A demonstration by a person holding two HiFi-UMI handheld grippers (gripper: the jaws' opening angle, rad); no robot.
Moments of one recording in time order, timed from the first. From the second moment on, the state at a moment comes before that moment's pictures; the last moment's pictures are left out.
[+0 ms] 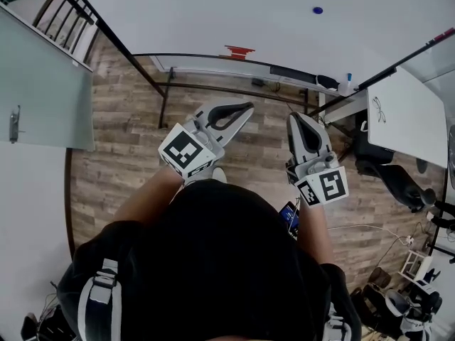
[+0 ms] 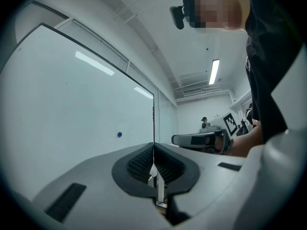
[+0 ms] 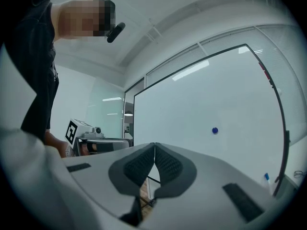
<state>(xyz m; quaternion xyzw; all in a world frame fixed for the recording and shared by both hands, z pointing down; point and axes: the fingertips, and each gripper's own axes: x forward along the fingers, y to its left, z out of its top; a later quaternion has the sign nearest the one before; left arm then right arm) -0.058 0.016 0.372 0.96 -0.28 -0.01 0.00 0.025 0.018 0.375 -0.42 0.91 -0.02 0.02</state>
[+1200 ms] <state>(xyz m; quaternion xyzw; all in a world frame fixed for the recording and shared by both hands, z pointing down) -0.058 -0.078 0.384 0.97 -0.26 0.00 0.00 0.037 -0.082 0.391 -0.48 0.88 -0.01 0.00</state>
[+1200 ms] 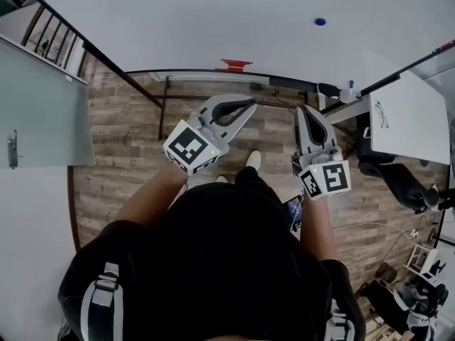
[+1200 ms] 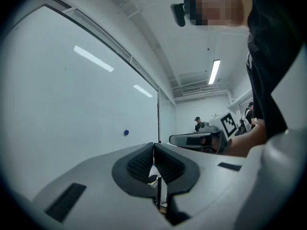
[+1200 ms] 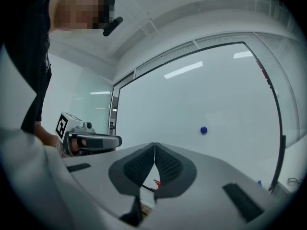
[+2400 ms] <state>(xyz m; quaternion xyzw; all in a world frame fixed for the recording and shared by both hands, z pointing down) 0.028 -0.254 0.384 0.95 -0.31 0.00 -0.02 0.107 -0.292 0.377 -0.57 0.82 0.07 -0.06</state>
